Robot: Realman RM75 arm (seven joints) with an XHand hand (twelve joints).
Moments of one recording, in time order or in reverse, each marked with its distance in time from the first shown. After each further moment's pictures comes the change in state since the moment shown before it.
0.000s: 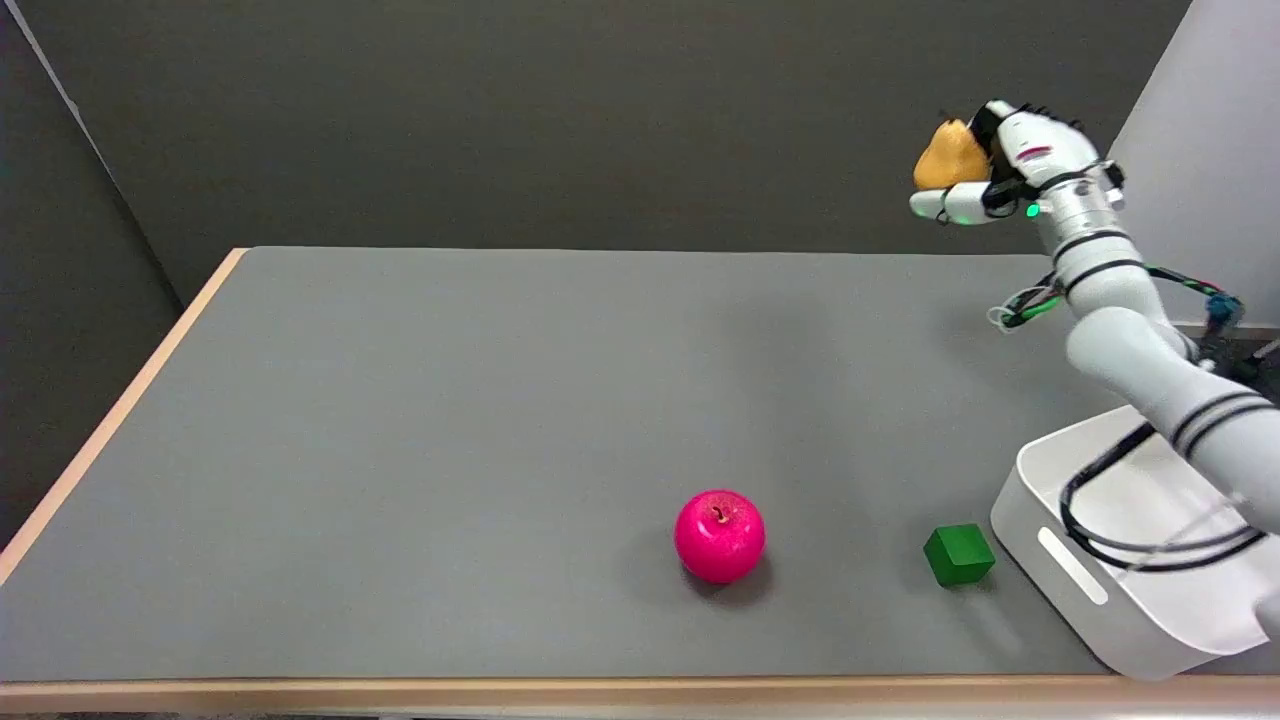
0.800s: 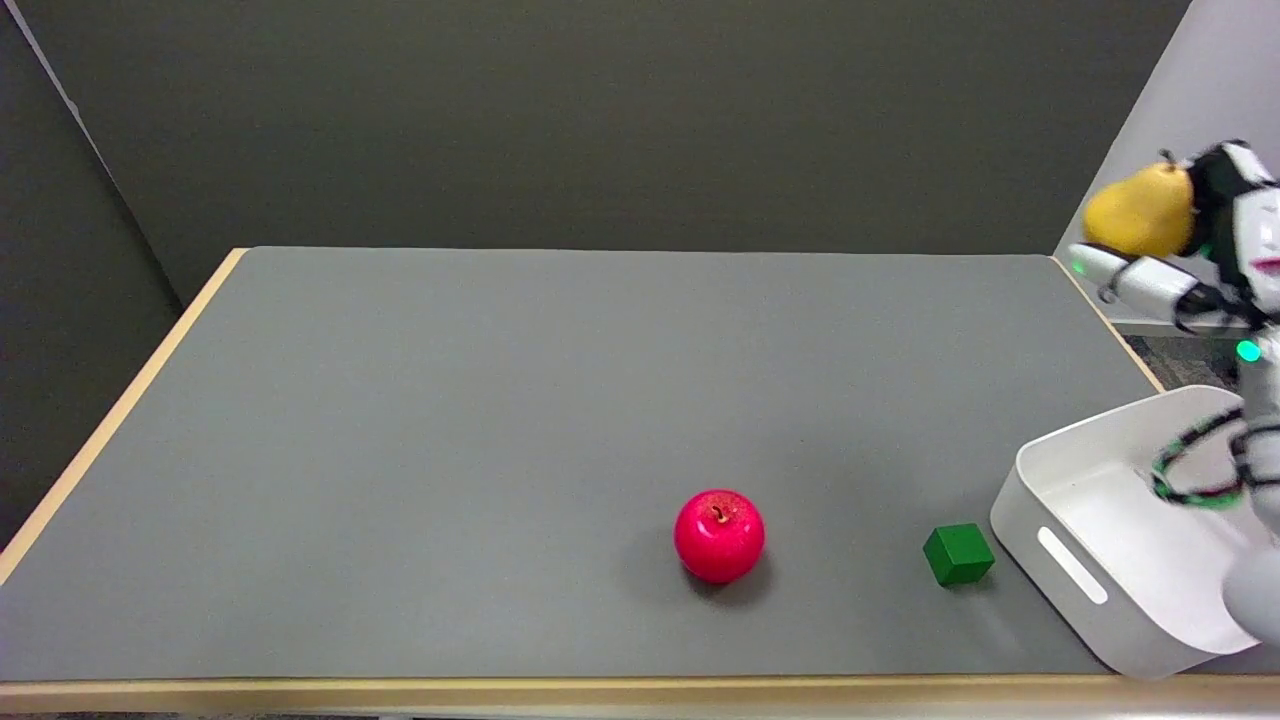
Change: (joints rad) arm -0.925 -0.200 0.623 0.631 -0.149 0.376 0.194
